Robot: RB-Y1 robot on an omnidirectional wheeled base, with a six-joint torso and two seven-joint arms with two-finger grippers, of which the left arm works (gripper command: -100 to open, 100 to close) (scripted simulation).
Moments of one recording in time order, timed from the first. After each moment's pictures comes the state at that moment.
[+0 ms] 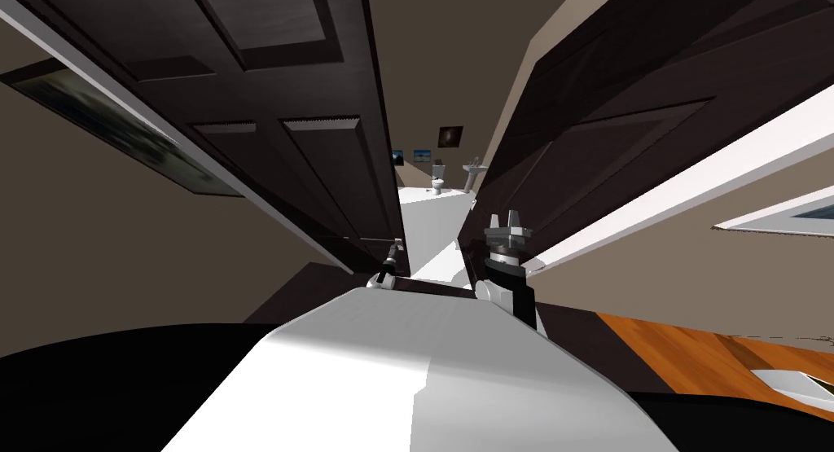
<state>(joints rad) -0.19 0.06 -0.08 -0.59 0.10 -0.81 0.00</state>
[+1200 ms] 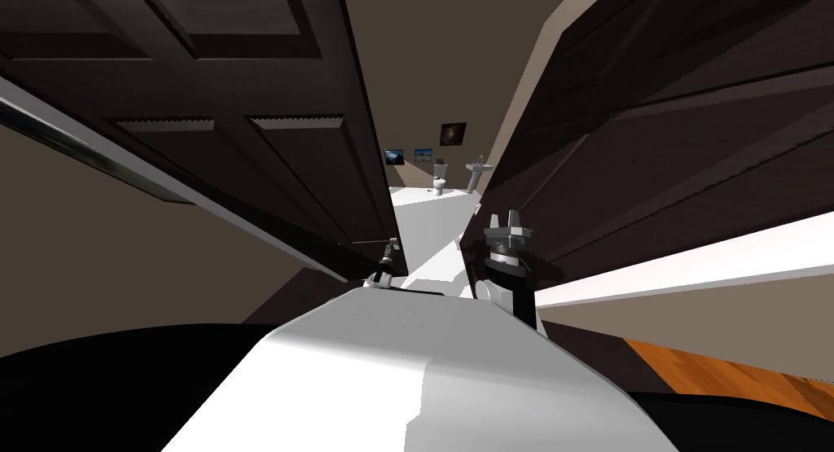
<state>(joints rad) -0.18 0.08 -0.03 -0.60 0.12 -0.80 -0.01</state>
